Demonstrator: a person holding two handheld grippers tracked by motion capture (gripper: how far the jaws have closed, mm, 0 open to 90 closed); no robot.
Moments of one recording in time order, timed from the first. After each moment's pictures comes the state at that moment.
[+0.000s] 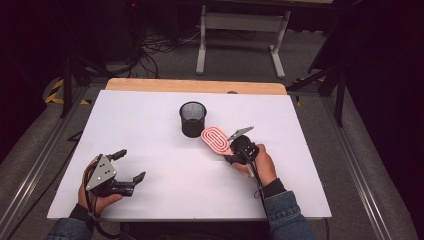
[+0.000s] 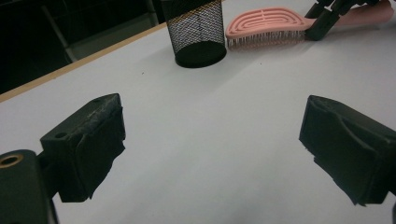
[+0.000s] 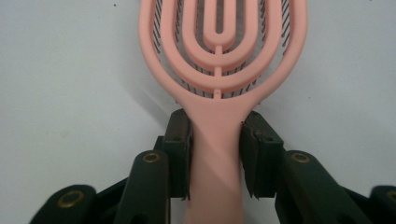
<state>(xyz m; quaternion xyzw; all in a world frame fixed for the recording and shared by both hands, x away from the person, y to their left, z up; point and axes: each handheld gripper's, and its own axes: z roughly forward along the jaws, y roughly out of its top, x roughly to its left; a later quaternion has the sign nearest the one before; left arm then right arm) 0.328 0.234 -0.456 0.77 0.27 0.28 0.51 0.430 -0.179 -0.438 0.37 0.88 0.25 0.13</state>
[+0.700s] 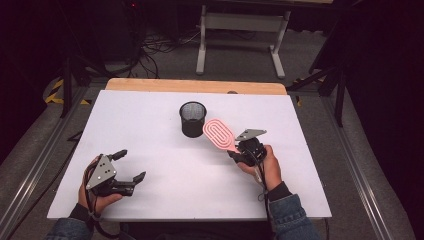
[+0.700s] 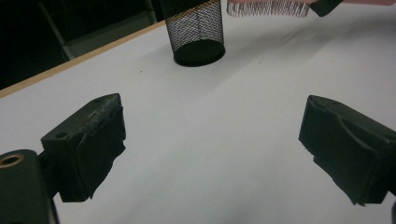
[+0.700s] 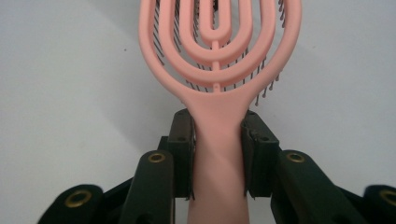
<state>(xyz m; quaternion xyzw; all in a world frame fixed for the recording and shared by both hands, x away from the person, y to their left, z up) 0.329 0.234 -0.456 0.77 0.27 0.27 0.50 0.411 -0.196 -0.421 0.36 0.85 0.32 0.19</state>
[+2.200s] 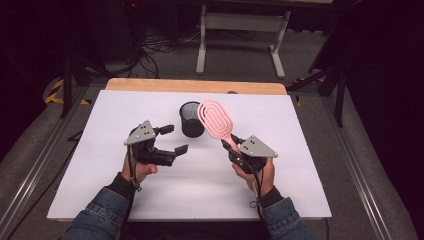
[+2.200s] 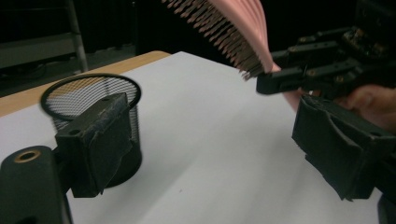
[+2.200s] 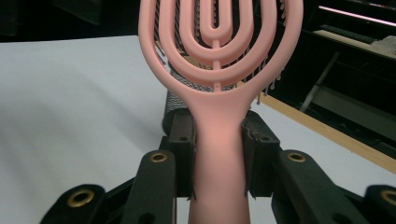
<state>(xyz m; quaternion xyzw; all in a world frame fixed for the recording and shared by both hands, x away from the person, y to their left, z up) 0.396 0.125 -0.394 0.75 0.24 0.11 0.61 0.366 -0.178 -0.401 0.27 0.75 0.50 0.35</state>
